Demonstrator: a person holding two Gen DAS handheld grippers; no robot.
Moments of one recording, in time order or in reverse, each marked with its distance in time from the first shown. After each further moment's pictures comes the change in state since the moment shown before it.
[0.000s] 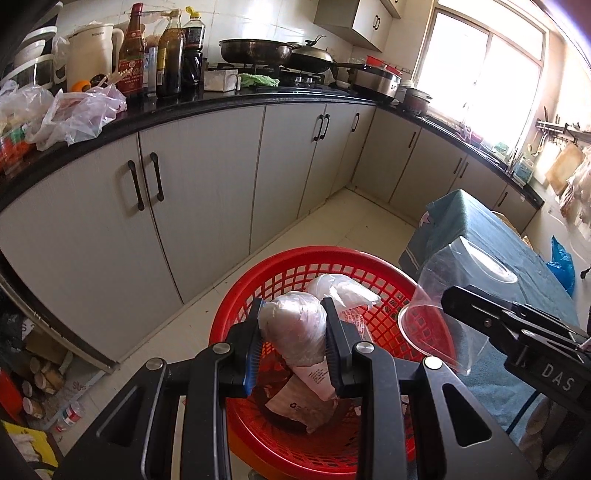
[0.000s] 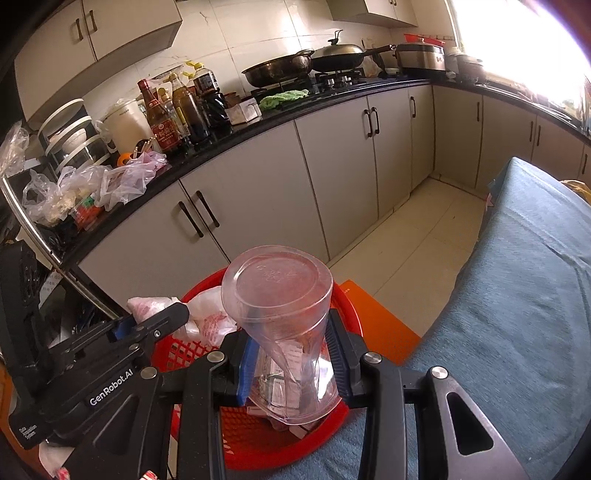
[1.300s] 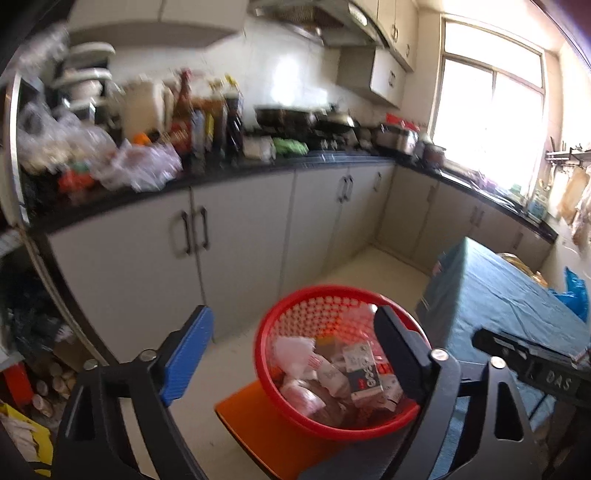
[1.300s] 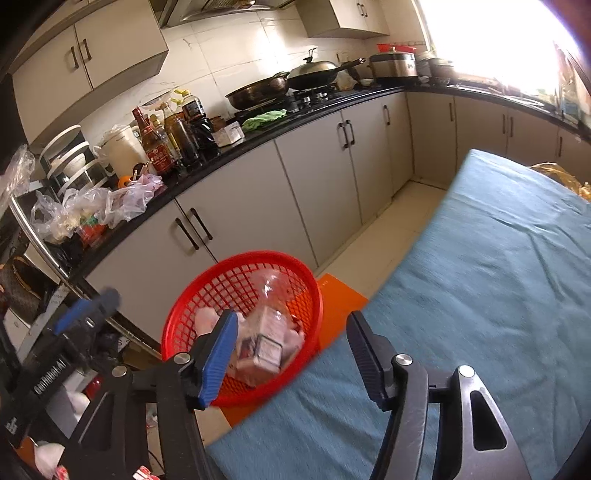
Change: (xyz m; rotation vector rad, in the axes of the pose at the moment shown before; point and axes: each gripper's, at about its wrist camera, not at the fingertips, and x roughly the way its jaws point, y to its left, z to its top) left arm -0.107 -0.015 -0.033 -0.017 -0.293 0.150; right arm -0.078 -0.019 -0.038 0.067 -0.070 -0.039
